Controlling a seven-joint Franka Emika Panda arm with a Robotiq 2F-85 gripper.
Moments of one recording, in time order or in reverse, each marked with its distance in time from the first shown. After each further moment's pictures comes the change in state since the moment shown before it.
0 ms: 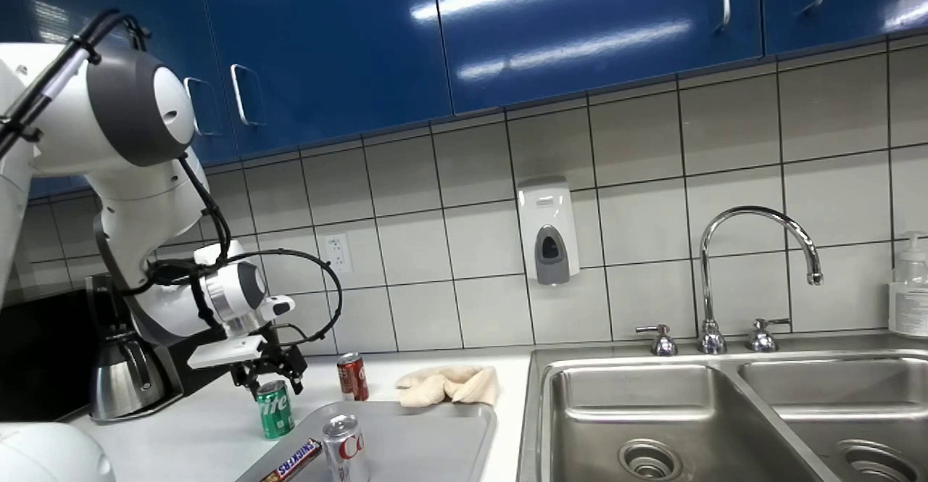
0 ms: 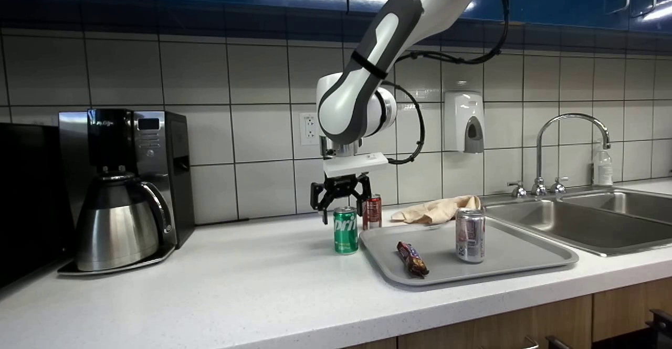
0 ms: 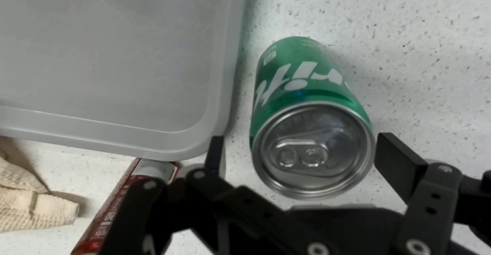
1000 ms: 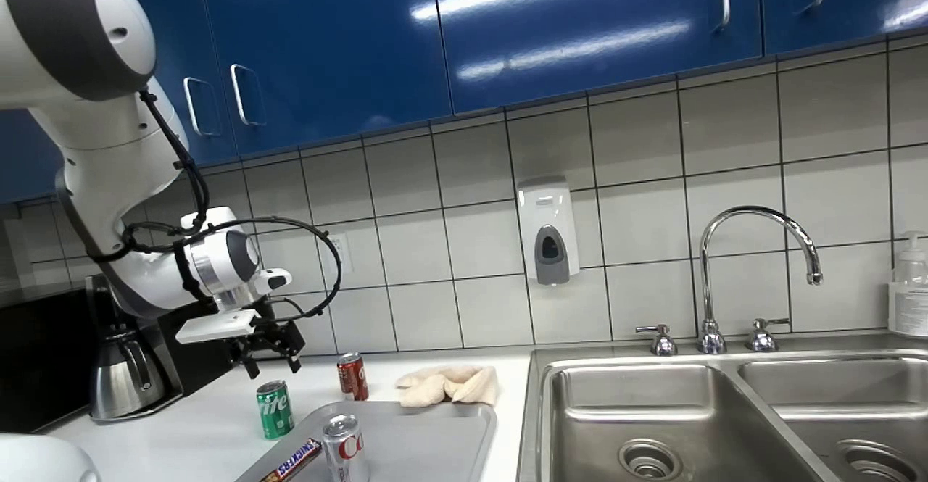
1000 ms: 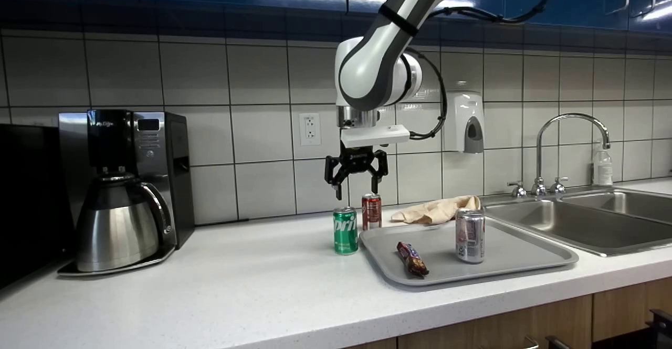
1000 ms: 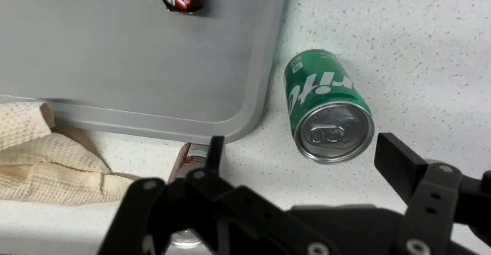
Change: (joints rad) arm -0.103 -0.228 0.079 -0.186 0.002 0.004 -0.006
